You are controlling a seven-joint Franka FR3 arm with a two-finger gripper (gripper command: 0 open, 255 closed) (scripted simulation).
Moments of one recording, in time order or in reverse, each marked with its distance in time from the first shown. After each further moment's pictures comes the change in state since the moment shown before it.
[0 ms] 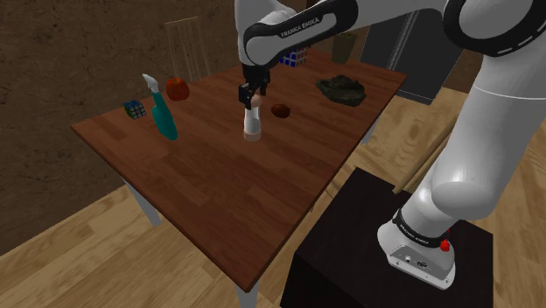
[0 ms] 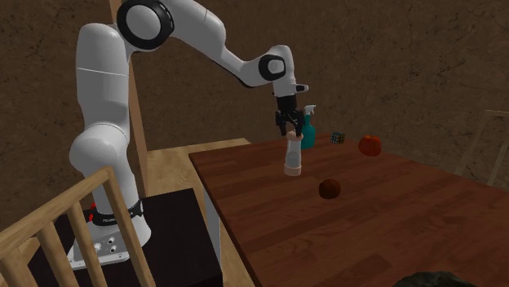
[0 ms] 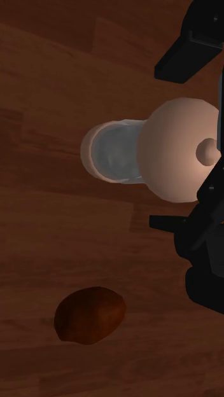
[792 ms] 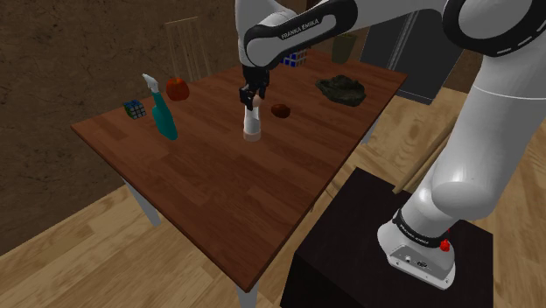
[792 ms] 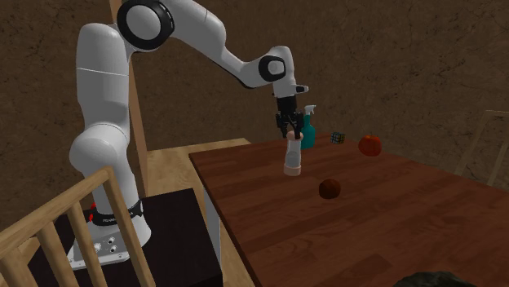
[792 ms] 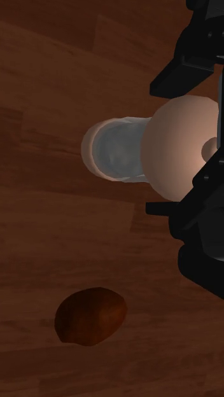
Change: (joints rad) arm -0.001 0.001 -0.001 -0.007 -0.001 0.009 0.001
